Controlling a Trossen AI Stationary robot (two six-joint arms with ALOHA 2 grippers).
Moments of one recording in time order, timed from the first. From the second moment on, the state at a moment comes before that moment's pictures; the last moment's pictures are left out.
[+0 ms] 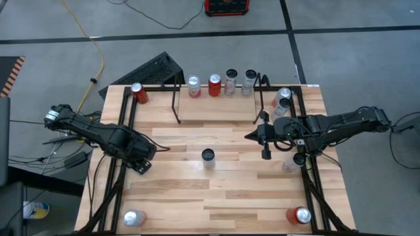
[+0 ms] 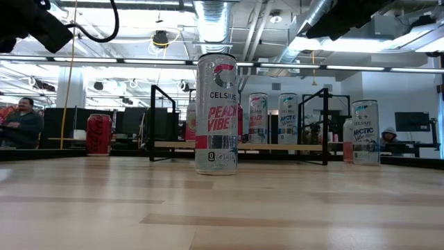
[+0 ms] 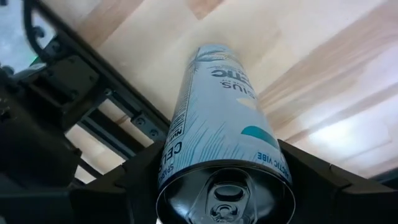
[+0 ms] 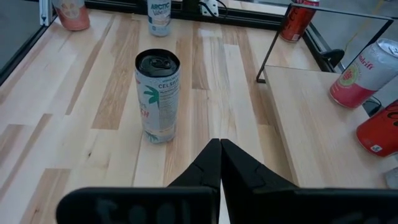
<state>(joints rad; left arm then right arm) -0.30 1.09 0.92 -1.34 0.21 -1.24 0.13 0.95 0.81 -0.36 0.21 -0.03</state>
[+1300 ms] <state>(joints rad) -0.02 1.62 1.44 -1.39 0.00 0.16 0.13 1.06 0.81 -0.29 0.21 0.00</state>
